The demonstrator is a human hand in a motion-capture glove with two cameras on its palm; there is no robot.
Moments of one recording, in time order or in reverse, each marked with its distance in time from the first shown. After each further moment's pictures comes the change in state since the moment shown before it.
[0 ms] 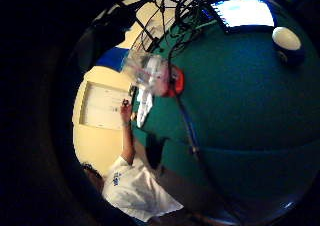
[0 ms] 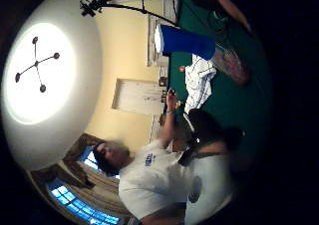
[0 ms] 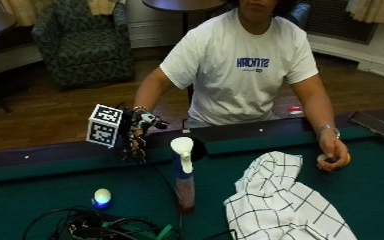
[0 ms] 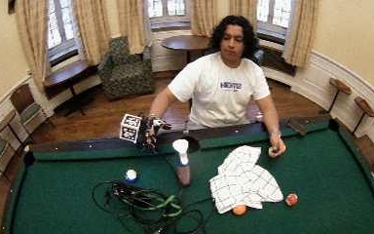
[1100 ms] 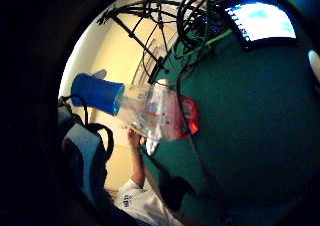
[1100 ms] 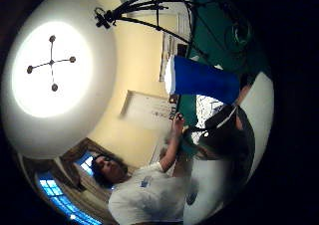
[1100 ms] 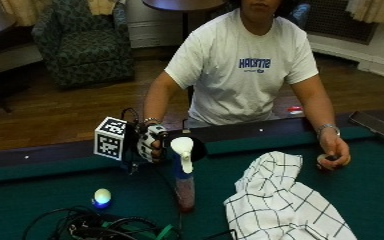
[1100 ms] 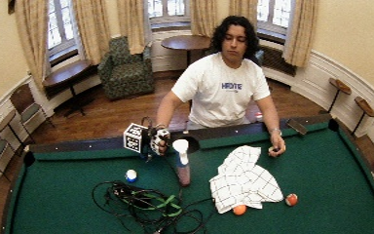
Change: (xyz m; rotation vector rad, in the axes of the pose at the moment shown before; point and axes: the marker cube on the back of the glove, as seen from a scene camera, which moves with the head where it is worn) arm -0.002 -0.054 0.032 0.190 -0.124 -0.015
